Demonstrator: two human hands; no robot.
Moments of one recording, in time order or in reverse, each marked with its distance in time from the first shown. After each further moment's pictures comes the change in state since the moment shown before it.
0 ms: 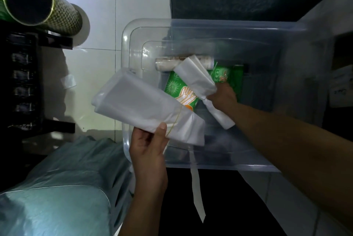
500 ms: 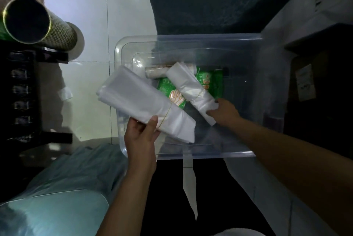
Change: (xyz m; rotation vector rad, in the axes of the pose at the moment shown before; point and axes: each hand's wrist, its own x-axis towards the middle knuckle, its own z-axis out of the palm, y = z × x) left_hand 0.004 0.010 0.005 0.063 -0.060 -0.075; right_hand -0.071 0.055 -0.044 0.039 -0.121 -0.013
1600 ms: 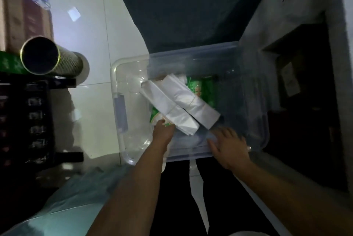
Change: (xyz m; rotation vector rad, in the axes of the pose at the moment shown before) left_hand 0.059 -0.069 0.036 0.851 -0.181 -0.335; right_hand -0.119 0.057 0.011 -0.444 0.167 -0.244
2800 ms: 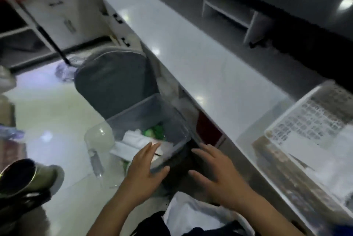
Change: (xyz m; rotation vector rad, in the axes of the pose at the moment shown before) left_hand -0.332 -0.035 -0.037 0.850 -0.162 1.157; right_hand -0.361 0.003 -0.049 0.571 0.562 -0.059
